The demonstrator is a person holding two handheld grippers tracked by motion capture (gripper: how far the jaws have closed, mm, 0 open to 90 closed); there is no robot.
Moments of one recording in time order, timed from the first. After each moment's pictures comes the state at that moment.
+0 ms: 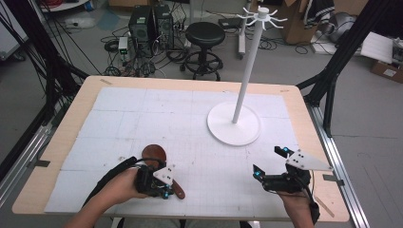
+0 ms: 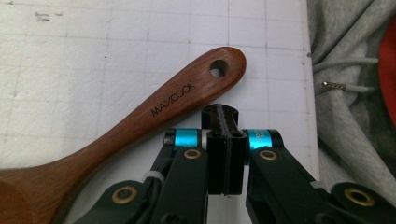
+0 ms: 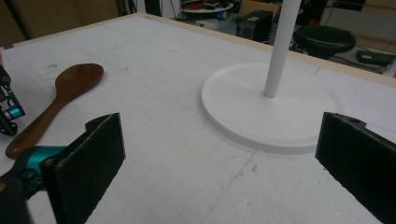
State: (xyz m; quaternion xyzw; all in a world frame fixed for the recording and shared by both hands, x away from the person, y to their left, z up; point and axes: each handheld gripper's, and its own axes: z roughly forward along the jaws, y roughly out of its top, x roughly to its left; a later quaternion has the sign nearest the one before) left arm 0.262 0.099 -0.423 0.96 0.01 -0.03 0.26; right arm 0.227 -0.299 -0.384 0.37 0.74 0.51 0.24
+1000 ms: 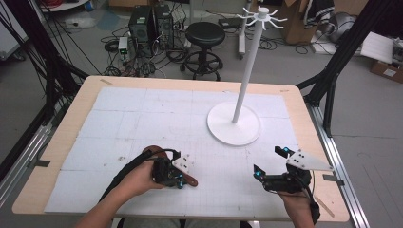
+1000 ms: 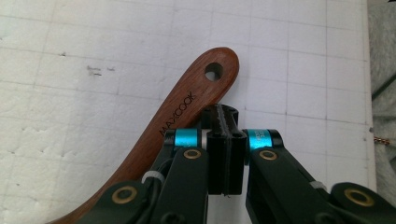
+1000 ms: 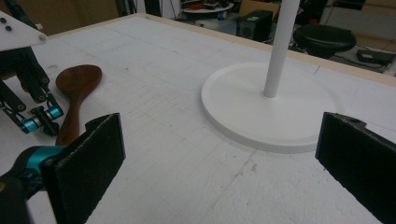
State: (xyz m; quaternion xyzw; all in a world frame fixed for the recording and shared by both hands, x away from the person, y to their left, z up) left arm 0.288 0.063 -0.424 0.96 0.04 -0.01 0.27; right arm 0.227 -0.300 -0.384 0.37 0.74 0.51 0.24
